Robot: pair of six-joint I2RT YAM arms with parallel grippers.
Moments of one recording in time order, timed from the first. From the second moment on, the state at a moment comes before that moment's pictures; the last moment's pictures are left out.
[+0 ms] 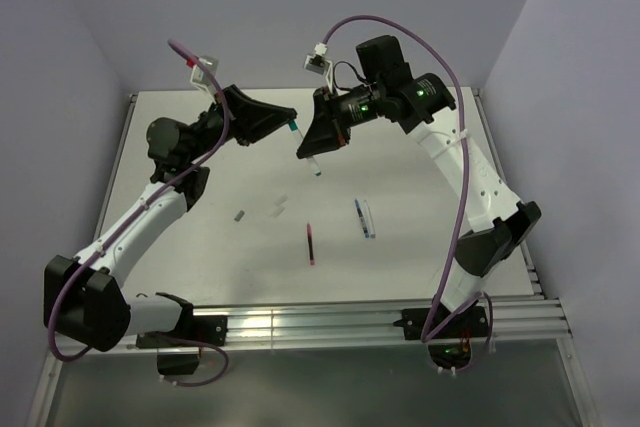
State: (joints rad) left arm -0.39 1.28 1.01 0.86 0.81 -1.17; right arm 0.55 1.69 2.04 -0.99 -1.03 0.09
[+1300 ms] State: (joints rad) left arm -0.42 1.30 1.12 0.69 0.81 -1.03; right arm 0.55 1.71 2.05 -0.89 -1.02 0.15
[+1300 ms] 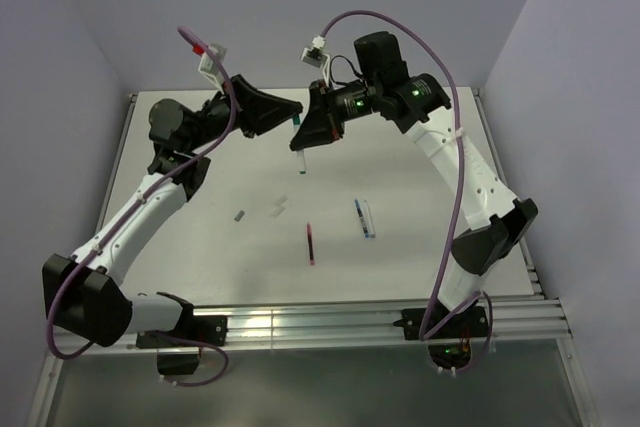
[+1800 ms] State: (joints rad) left arm -0.37 1.32 1.22 0.42 0.94 -0.86; right arm 0.53 1.70 2.00 -0.76 -1.05 0.15
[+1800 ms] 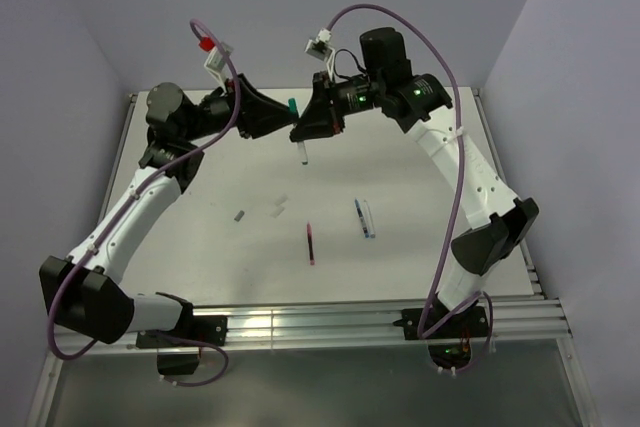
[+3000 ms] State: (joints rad) left arm -0.18 1.31 1.40 -0.46 1.30 -0.02; right arm 0.49 1.66 2.01 -0.60 -1.01 -0.18
